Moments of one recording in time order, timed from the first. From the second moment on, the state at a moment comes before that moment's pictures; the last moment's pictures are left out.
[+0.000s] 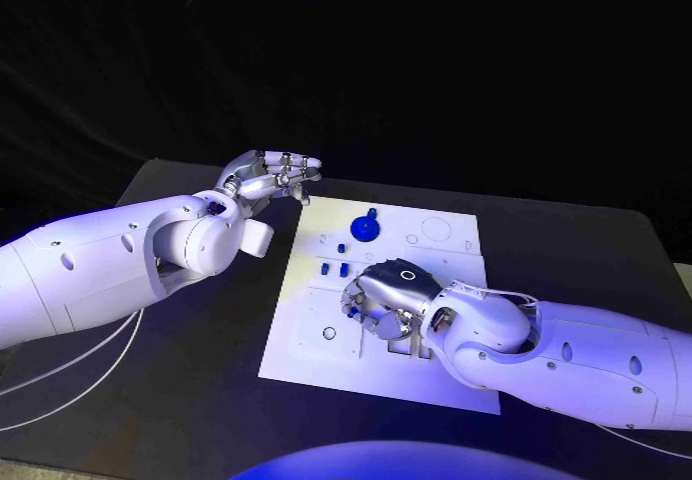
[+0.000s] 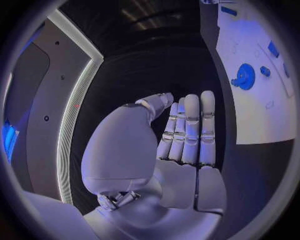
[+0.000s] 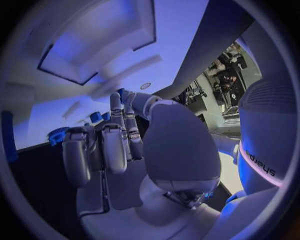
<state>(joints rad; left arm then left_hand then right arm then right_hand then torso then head) 1.26 -0.83 -0.06 1.45 -0.07 -0.25 0.34 1.39 -0.20 0.54 0.05 0.26 0.95 0.18 0.18 0.39 1.02 0.11 0.40 0.25 1.08 0.03 1.08 0.44 0.17 0.94 0.13 0.89 0.69 1.07 -0.72 -0.14 1.72 -1.75 -0.39 -0.17 1.38 -0.19 0.69 0.00 0.11 1.06 0.12 0.29 0.42 1.21 0.10 0.18 0.26 1.47 -0.02 1.42 1.26 0.02 1.47 0.08 1.52 1.31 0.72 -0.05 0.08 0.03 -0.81</state>
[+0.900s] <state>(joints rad) 1.26 -0.83 -0.06 1.45 -0.07 -0.25 0.33 1.39 -0.20 0.54 0.05 0.26 0.95 0.18 0.18 0.39 1.02 0.11 0.40 0.25 1.08 0.03 1.08 0.44 0.17 0.94 0.13 0.89 0.69 1.07 -0.76 -0.15 1.76 -1.80 -0.40 -0.21 1.28 -0.25 0.63 0.03 0.13 0.95 0.14 0.22 0.40 1.14 0.08 0.11 0.23 1.46 0.00 1.38 1.19 0.02 1.47 0.10 1.41 1.31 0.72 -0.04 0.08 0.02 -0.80</state>
